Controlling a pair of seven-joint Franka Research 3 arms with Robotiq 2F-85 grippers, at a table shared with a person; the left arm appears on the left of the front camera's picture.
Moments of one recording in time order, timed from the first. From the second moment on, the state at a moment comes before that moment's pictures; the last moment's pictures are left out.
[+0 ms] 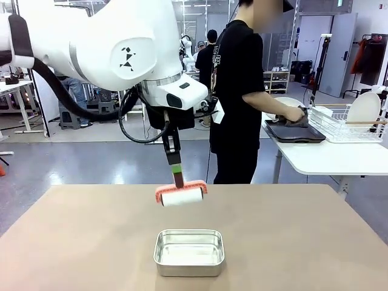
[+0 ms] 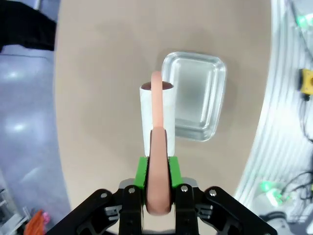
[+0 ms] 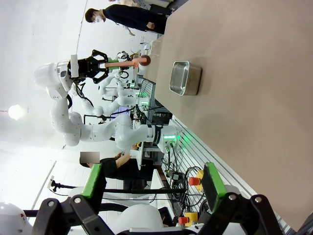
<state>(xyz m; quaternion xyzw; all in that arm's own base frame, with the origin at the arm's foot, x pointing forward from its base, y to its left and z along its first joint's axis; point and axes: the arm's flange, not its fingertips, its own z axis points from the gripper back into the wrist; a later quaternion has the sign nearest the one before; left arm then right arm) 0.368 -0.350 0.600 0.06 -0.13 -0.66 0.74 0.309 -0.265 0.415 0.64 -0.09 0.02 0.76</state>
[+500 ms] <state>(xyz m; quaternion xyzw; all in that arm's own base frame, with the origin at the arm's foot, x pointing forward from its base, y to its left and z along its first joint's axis) 0.372 -0.354 0.590 0.03 -0.12 -0.65 0.75 0.309 -0.265 0.415 0.64 -0.09 0.02 0.76</state>
